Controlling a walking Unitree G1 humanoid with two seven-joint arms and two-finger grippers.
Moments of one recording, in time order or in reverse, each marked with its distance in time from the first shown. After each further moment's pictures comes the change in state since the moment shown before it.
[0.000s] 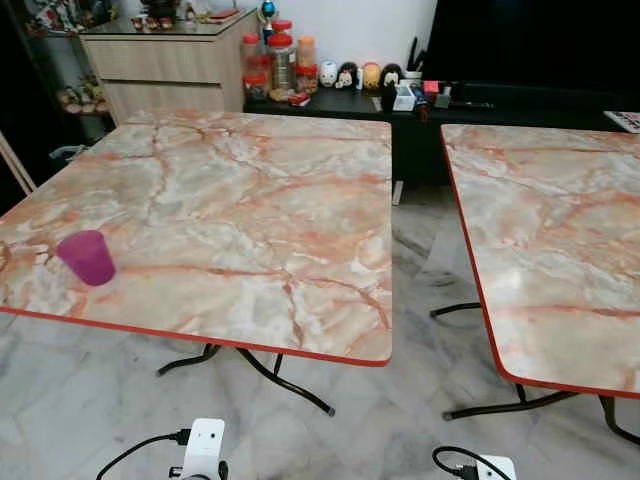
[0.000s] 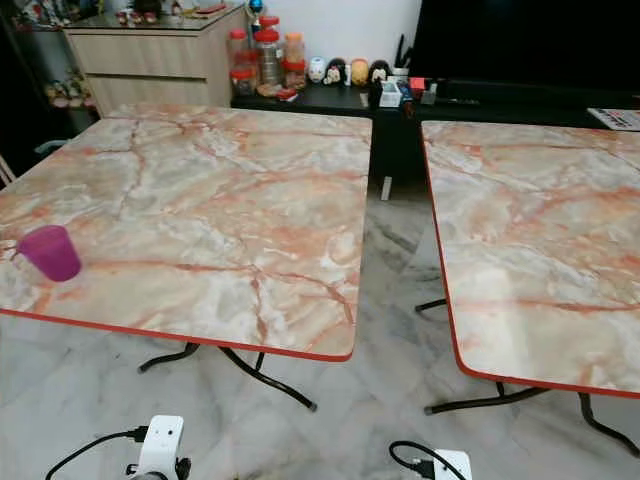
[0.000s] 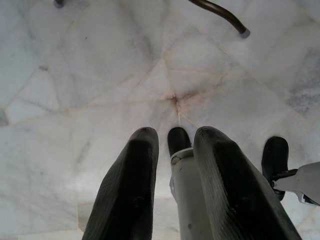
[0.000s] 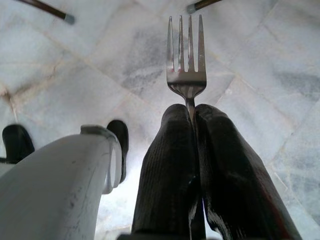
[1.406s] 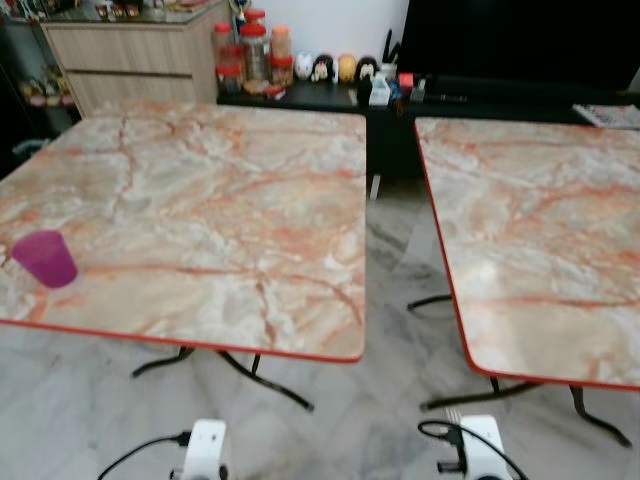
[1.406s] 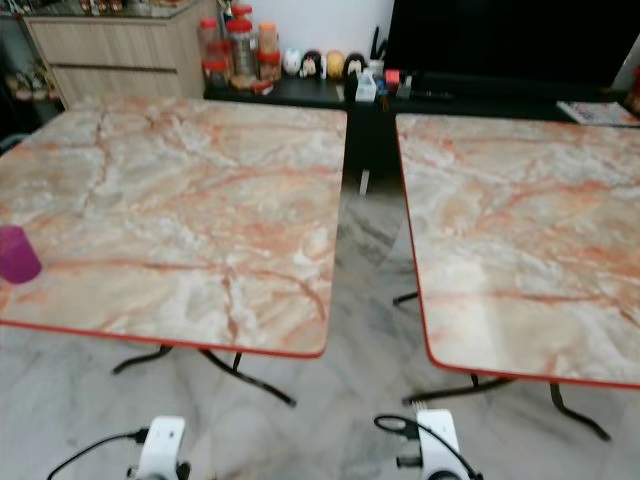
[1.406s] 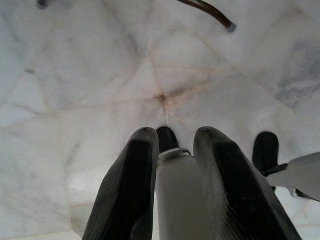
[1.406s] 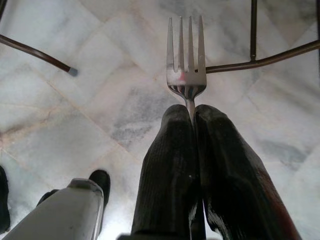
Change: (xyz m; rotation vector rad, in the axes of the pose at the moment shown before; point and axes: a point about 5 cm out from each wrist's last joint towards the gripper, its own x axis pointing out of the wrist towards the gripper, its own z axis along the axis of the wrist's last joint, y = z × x) left arm 0.000 0.001 -0.003 0.004 0.022 0.008; right arm 0.004 0.014 0.047 -0.128 -0.220 0.056
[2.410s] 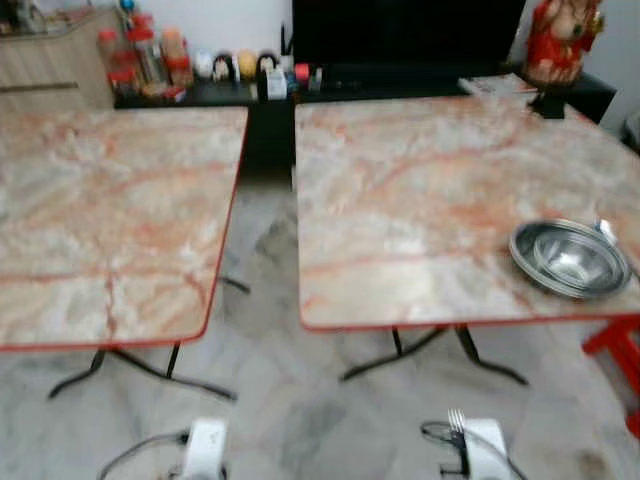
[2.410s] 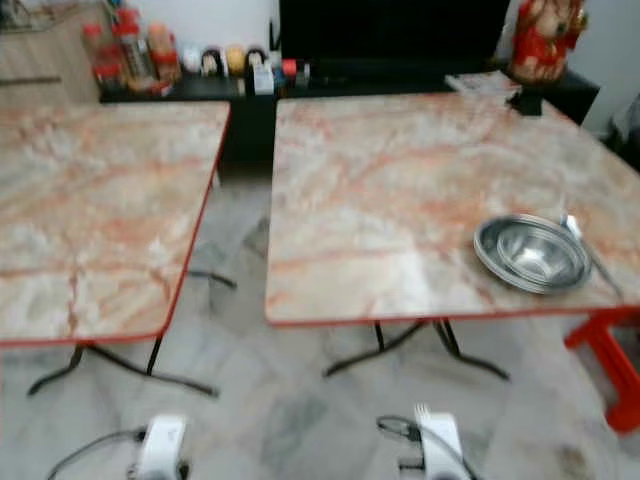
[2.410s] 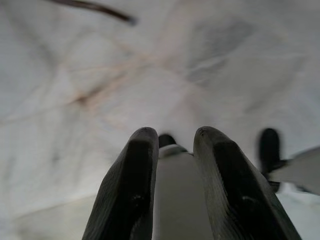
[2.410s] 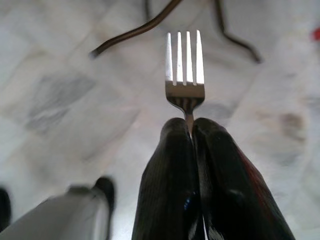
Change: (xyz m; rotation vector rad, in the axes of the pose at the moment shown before) left arm 0.000 -0.015 -0.002 0.007 0.004 -0.045; right arm -0.003 -0.011 -0.010 0.016 0.030 -0.032
